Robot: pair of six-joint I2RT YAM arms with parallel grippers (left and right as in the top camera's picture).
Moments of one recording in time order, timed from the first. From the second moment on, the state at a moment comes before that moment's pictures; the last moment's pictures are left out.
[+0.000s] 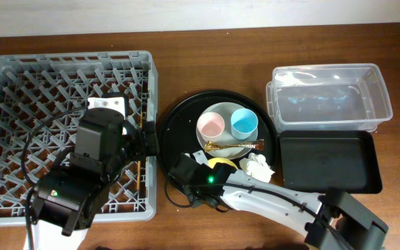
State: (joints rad) left arm -0.36 1.04 1.21 -0.92 -0.15 -0.34; right arm 0.99 1.70 1.02 -0.65 0.07 0.60
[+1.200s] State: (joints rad) left arm -0.36 1.04 1.21 -0.92 -0.16 -0.34; right arm -0.74 1.57 0.98 -0.97 -1.07 -0.29
